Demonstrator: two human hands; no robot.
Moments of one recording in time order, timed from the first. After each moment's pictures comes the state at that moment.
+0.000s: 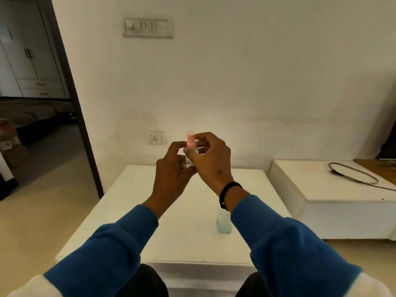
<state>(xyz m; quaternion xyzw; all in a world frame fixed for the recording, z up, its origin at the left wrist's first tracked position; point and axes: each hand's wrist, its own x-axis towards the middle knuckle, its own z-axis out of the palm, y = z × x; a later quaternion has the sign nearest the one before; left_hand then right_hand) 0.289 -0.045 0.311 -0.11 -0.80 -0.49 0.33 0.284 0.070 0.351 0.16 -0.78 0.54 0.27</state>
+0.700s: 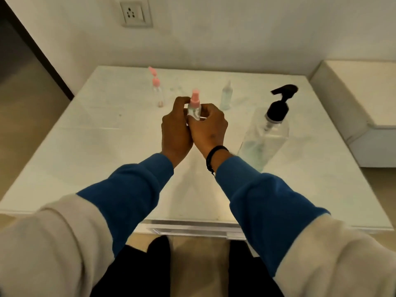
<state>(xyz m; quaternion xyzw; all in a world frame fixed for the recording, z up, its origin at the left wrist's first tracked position) 0.117 -0.057 0.073 0.03 -0.83 -0.53 0.17 0.103 0.020 0.080 -0.07 -0.79 0.60 0.10</state>
